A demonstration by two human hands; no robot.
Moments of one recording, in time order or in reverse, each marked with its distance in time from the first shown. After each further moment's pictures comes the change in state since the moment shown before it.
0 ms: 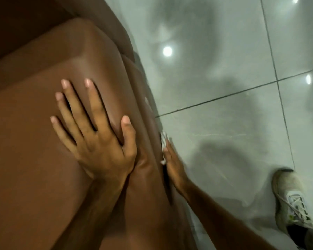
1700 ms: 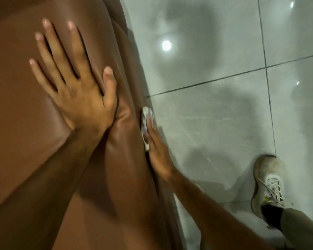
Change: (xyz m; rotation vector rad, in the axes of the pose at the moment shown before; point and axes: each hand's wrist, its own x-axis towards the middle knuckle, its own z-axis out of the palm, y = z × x) left_hand 0.000 0.000 0.000 0.018 -0.004 0.029; right_hand -0.035 0.027 -0.008 -0.185 -0.146 -0.264
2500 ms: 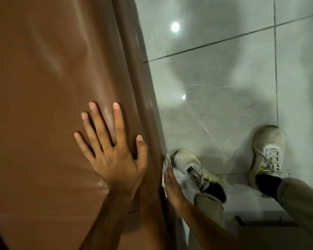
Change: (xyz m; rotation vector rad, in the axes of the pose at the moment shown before) left_hand -0.268 0.025 -0.048 0.031 -0.162 -0.078; right_hand -0.210 0.180 -0.012 0.213 0.126 0.416
